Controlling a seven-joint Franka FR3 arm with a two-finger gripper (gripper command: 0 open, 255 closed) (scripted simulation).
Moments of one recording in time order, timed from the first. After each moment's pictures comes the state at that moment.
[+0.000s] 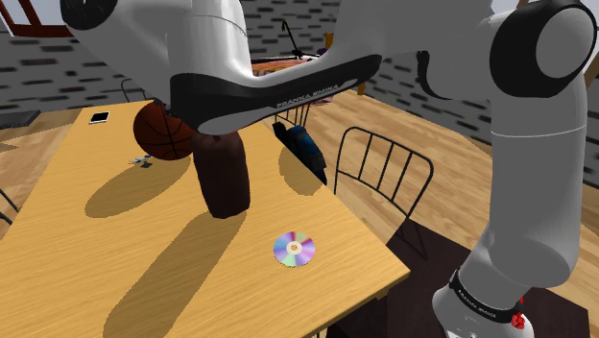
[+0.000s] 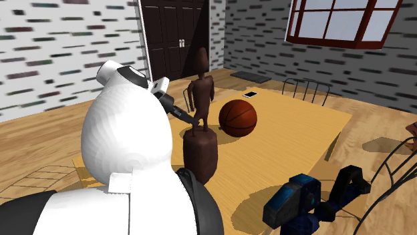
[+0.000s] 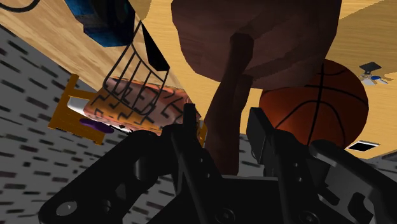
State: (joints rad) arm -0.02 0.41 0.93 -1.44 -1.20 1.53 1.47
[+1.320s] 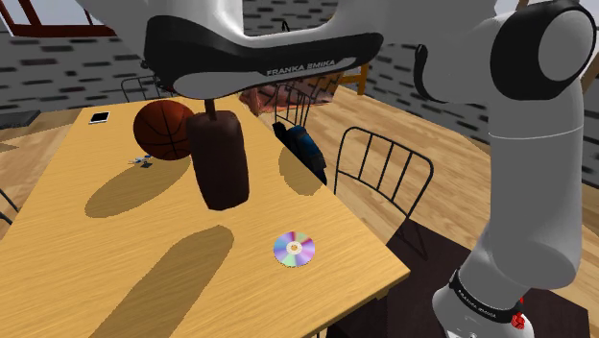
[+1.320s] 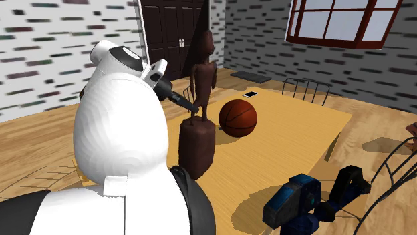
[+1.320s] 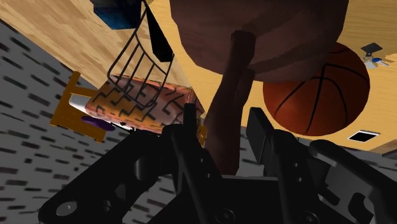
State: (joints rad) arm 0.03 0.43 0.92 -1.29 -1.21 1.44 1.36
